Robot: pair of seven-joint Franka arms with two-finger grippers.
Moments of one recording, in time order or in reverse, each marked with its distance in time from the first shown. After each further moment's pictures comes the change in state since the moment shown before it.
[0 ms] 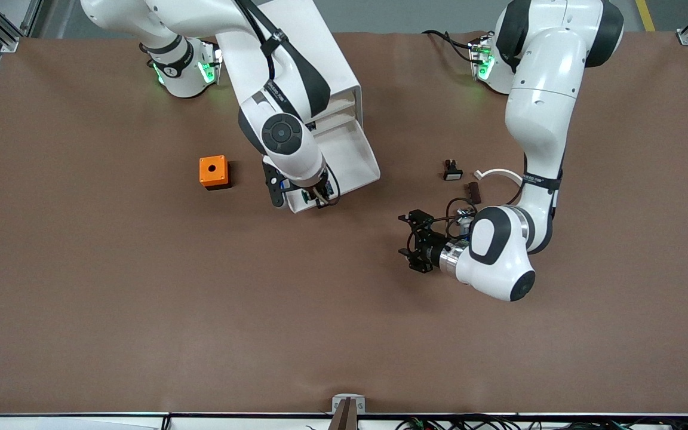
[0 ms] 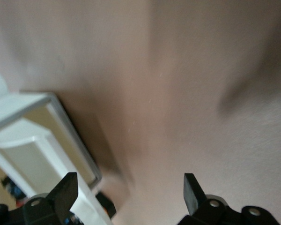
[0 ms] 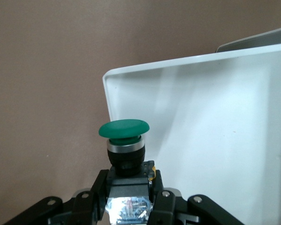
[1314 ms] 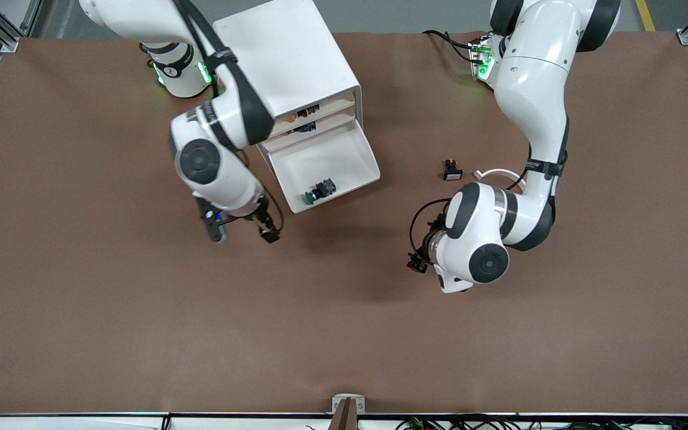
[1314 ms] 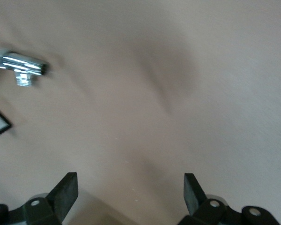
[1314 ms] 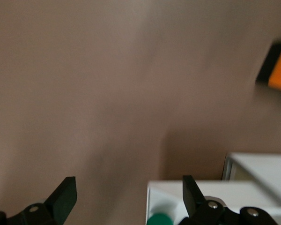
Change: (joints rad) left arm -0.096 -0.073 -0.008 0.005 0.417 0.138 0.541; right arm -0.210 -0.087 -0.070 0.015 -0.040 -0.102 -0.467
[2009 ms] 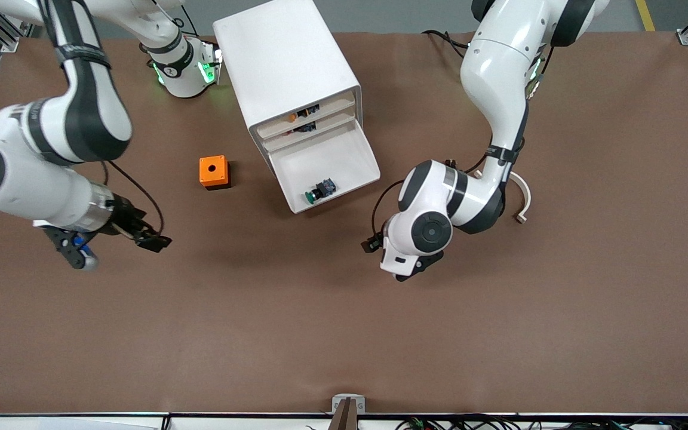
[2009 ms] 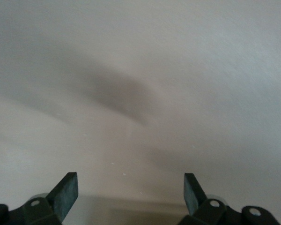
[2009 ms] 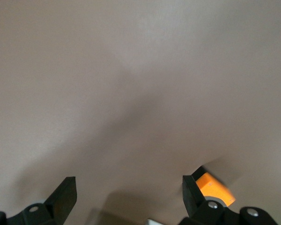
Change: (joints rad) left arm -0.143 0.001 -0.004 -0.006 0.004 0.116 0.357; right arm -0.353 -0.133 0.000 0.039 0.000 -0.214 -0.712
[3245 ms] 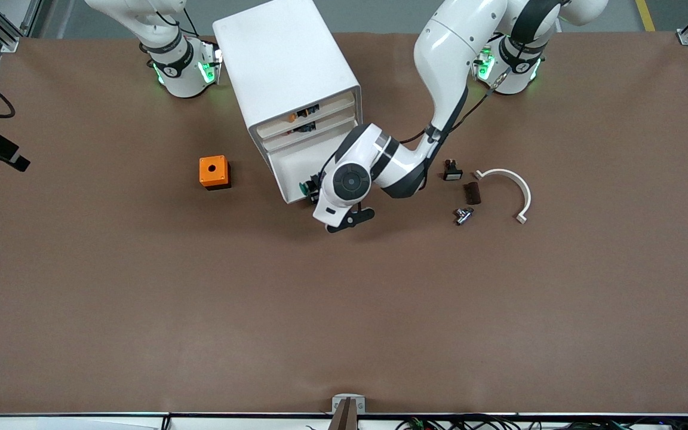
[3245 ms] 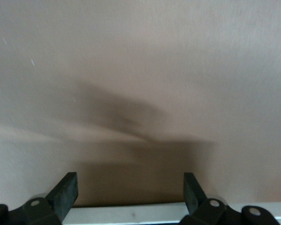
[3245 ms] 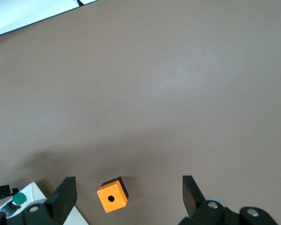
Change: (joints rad) left arm -0.129 0.019 -0.162 -0.063 0.000 0.108 -0.100; right arm -0.235 -0.347 0.009 0.010 -0.092 -0.196 -0.611
